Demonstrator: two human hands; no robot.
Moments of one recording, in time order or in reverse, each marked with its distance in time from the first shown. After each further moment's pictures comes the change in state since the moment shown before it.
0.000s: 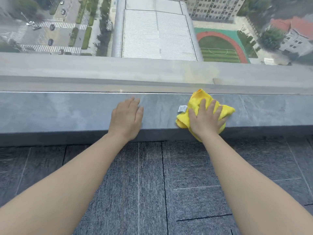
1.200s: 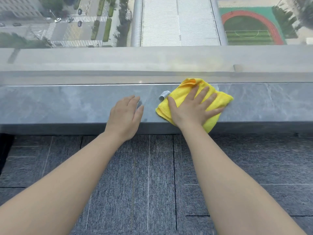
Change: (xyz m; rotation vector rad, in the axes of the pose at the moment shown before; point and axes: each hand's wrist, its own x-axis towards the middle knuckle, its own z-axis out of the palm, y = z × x) left_hand -0.012 -0.016 -0.007 0.104 -0.011 -0.021; right_hand -0.014 -0.063 0.019 0.005 -0.025 -0.054
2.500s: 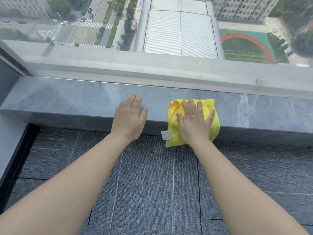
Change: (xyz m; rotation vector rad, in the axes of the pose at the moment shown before) left_hand -0.029 -0.075 -0.039 -0.023 0.062 -0.059; right_hand -0.059 -0.049 0.031 -0.047 -0.021 -0.361
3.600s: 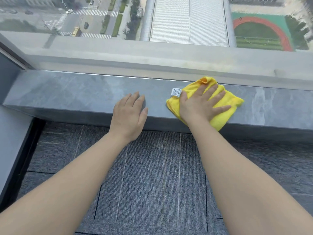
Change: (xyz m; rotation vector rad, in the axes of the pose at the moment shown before) left_hand 0.003 -0.020 0.009 0.108 0.025 0.047; right_hand 0.045 -0.029 -0.003 0.006 0.007 0.371
